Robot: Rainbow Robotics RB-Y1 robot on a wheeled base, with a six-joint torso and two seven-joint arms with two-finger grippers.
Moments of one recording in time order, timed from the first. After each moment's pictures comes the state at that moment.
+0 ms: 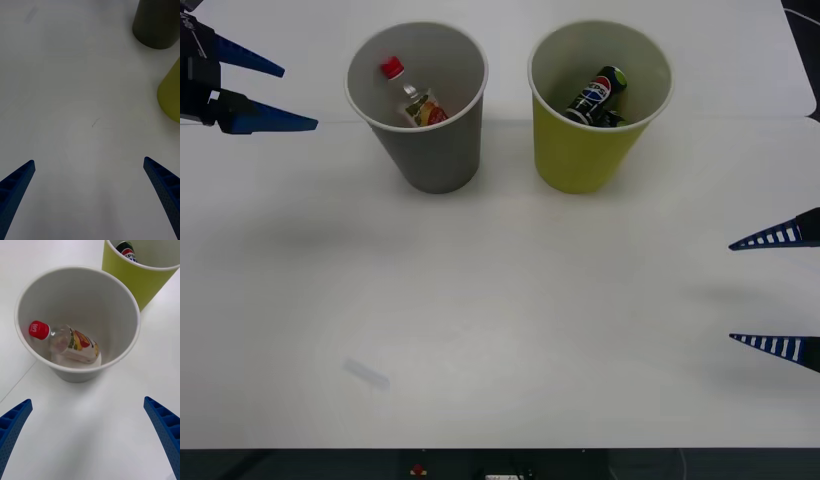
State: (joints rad) right arm 0.26 -1.13 -0.26 -2.01 1.31 -1.13 -0.09; left arm -0.67 1.04 0.04 -1.54 -1.56 -1.43 0.85
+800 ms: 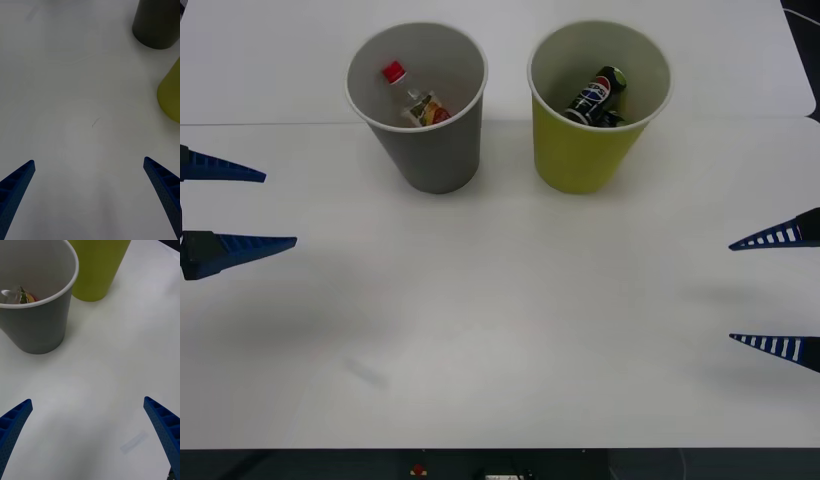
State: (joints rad) right arm 0.26 -1.13 -0.26 -2.01 1.31 -1.13 -0.09; left arm 0.07 1.16 0.33 -2.02 -1.33 -1.17 0.81
